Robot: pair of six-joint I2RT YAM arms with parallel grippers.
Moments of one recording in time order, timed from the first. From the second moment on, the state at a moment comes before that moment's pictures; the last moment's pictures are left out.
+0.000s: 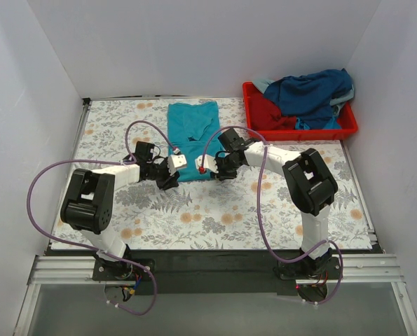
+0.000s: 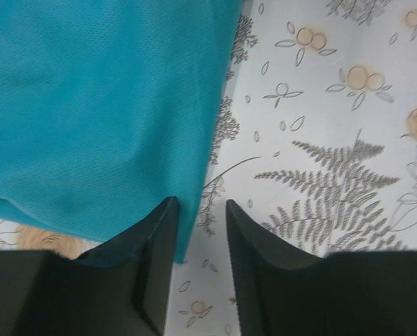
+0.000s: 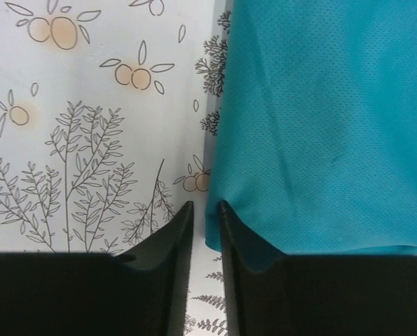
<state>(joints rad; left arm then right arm) -0.22 1.69 0.83 -0.17 0.70 0.86 0.65 1.99 1.36 -0.55 -0.45 -1.09</state>
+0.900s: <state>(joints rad) -0.22 1.70 0.85 -0.17 0.67 0.91 0.65 1.96 1.36 -0.53 -0.43 -1.05</state>
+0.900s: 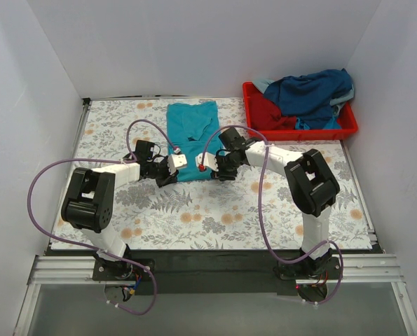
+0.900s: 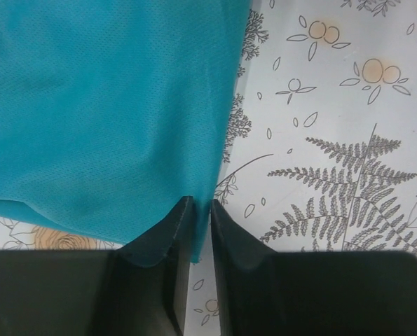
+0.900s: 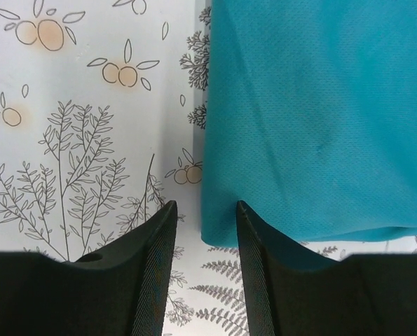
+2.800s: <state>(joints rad) -0.19 1.71 1.00 -0.42 0.69 1.01 0.63 1.95 1.39 -0.60 -0.43 -1.02</state>
